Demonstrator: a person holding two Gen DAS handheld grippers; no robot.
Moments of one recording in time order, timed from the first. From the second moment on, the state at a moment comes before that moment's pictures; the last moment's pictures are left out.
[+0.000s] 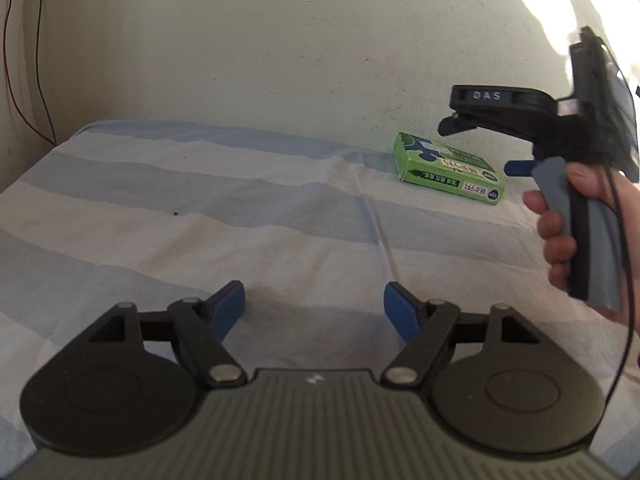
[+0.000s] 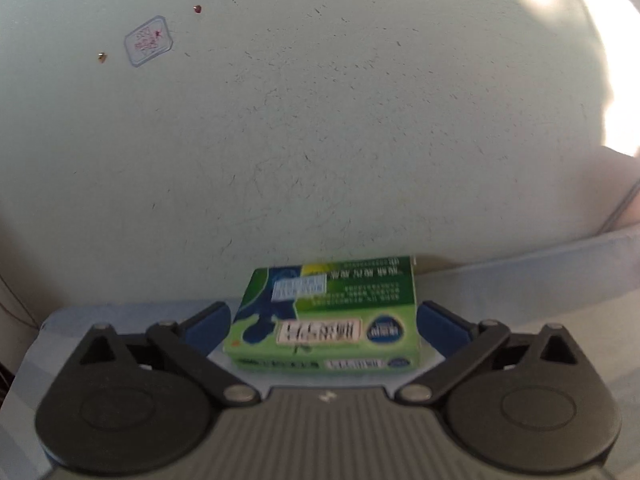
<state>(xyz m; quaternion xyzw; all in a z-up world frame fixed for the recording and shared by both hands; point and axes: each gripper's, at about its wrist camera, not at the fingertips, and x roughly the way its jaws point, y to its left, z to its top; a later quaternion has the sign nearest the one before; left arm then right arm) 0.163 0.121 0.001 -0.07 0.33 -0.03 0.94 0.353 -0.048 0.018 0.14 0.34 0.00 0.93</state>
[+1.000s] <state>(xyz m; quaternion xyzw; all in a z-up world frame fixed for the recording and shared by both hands) 0.162 0.124 0.005 -0.10 0.34 -0.04 0.94 0.365 -0.042 -0.012 -0.05 0.37 -0.12 0.92</state>
